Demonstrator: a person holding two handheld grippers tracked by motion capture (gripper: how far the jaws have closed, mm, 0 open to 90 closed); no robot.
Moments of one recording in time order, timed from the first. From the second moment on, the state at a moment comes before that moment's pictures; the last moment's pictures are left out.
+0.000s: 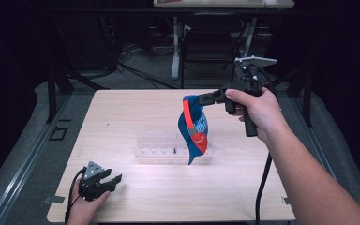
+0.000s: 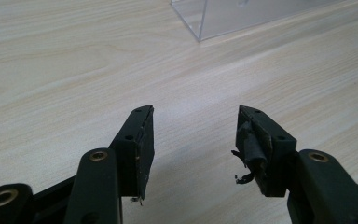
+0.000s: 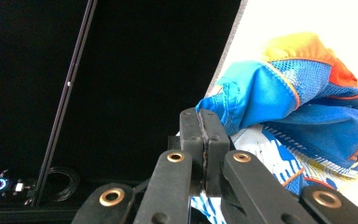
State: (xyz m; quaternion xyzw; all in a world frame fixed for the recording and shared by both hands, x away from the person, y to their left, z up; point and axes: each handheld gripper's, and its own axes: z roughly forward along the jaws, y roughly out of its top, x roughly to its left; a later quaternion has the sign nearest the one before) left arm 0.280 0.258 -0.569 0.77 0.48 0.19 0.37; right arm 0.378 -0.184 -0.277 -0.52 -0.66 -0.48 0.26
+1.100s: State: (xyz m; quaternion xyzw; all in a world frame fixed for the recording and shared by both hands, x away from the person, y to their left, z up) left arm 0.281 0.256 -0.570 0.77 0.47 0.19 0.37; right arm 0.409 -0.144 -0.297 -0.53 -0.64 -0.50 0.26
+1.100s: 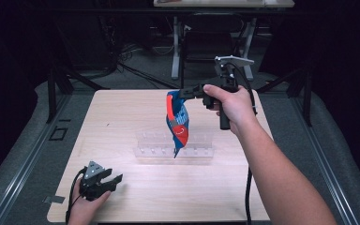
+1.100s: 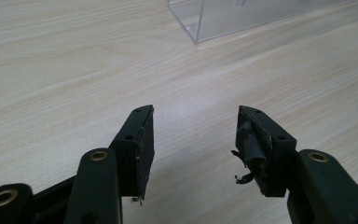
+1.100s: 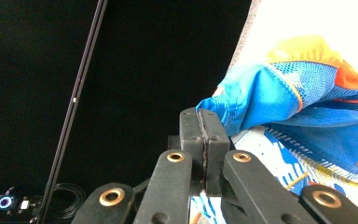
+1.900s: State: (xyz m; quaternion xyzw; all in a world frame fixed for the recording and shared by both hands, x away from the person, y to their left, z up) left arm 0.281 0.241 -0.558 0.76 0.47 0.18 0.41; right arm 0.421 -0.154 -0.314 -0.55 -0.61 -0.51 0.25
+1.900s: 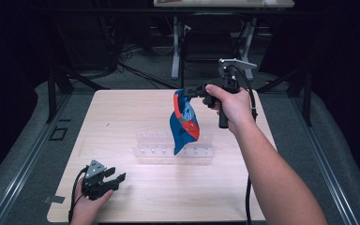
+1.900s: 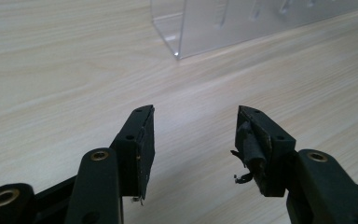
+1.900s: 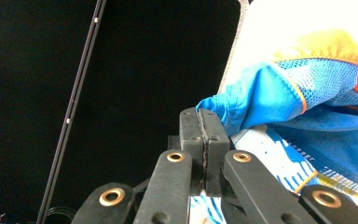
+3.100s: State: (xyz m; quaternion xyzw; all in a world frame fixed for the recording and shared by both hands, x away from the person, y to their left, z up) left arm 0.301 0.099 -0.498 0.80 0.33 0.21 0.46; right arm 0.416 -0.152 -0.311 -0.54 -0.62 -0.51 0.25
